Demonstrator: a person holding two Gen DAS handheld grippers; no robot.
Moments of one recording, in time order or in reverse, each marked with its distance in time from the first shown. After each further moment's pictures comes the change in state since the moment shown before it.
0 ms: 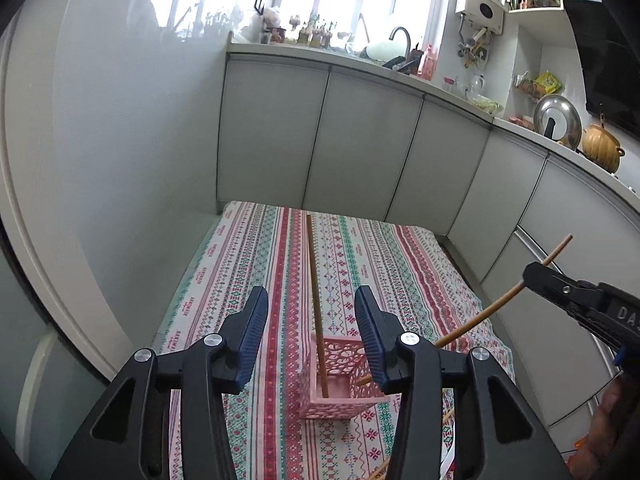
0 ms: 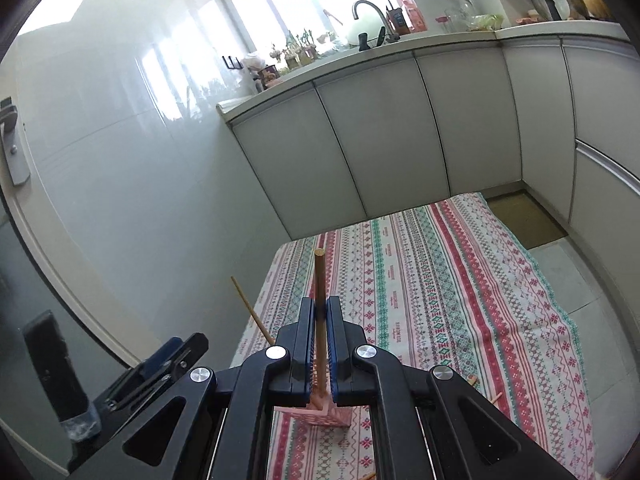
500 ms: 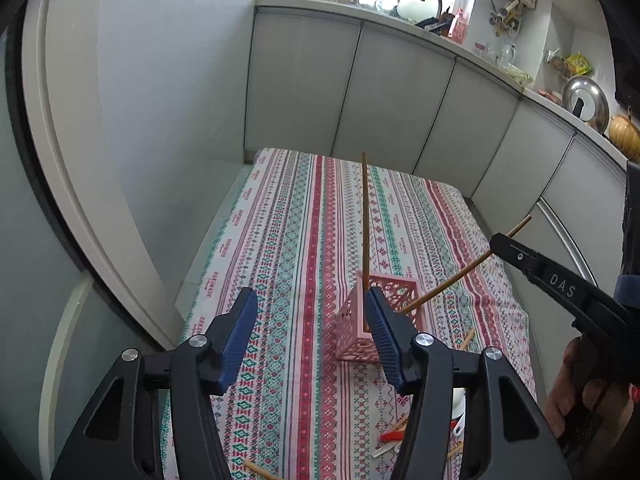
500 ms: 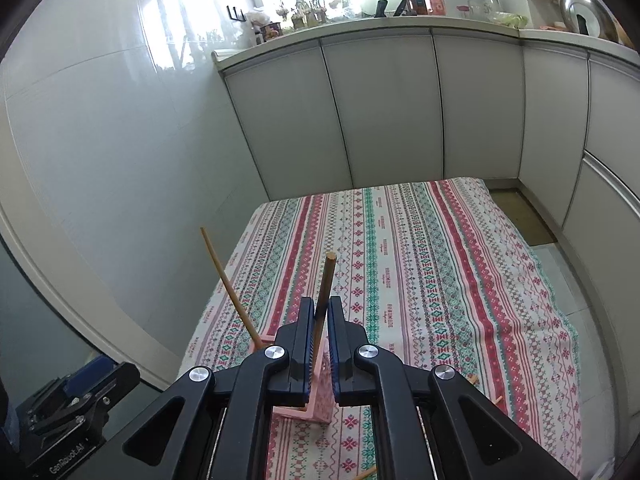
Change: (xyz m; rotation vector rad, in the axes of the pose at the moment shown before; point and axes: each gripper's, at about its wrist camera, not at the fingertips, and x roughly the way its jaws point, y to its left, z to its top) left arm -0.008 0.028 -0.017 -0.028 0.198 0.078; right arm 0.058 0.018 -0.015 -0.100 0.117 -0.093
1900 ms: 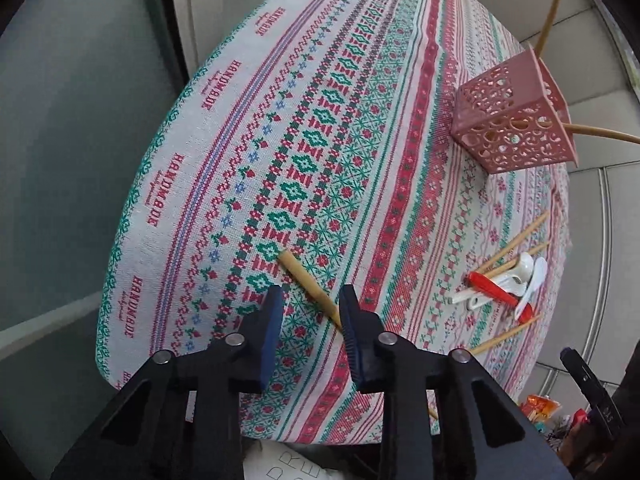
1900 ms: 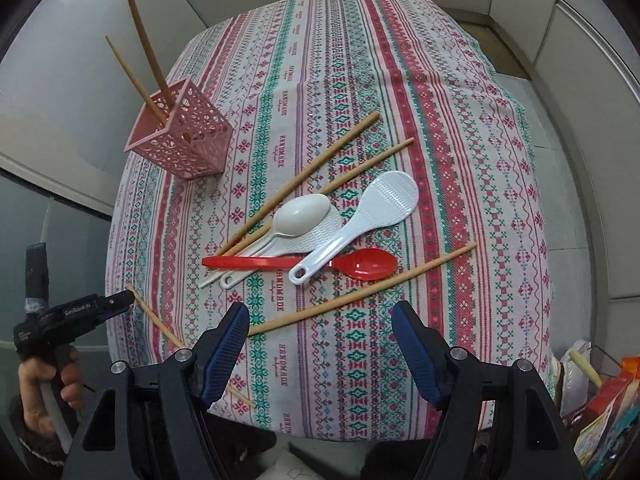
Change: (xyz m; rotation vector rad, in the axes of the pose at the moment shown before) left arm 0.074 0.075 -0.144 -0.361 0.657 0.048; right arm -0.035 -0.114 -0.130 0.095 0.614 -0.059
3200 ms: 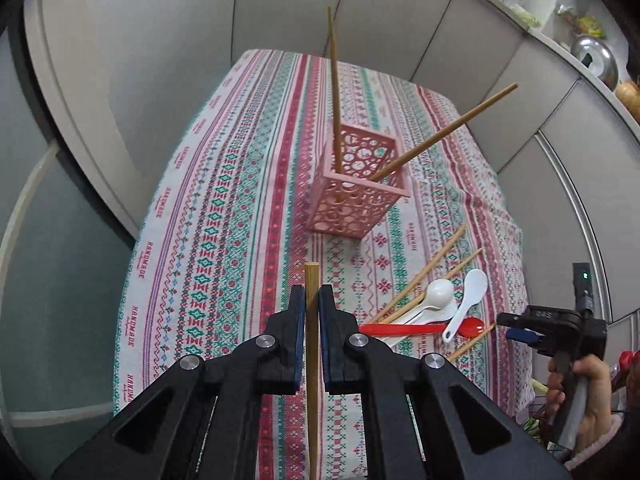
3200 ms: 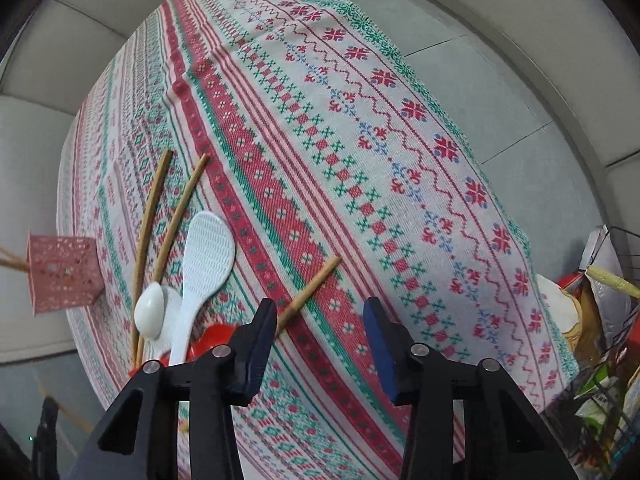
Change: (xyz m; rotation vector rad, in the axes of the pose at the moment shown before) left arm -0.088 -0.105 -0.024 0.355 -0.381 -0.039; right arm 0.059 -0.122 0.017 0.506 0.049 -0.040
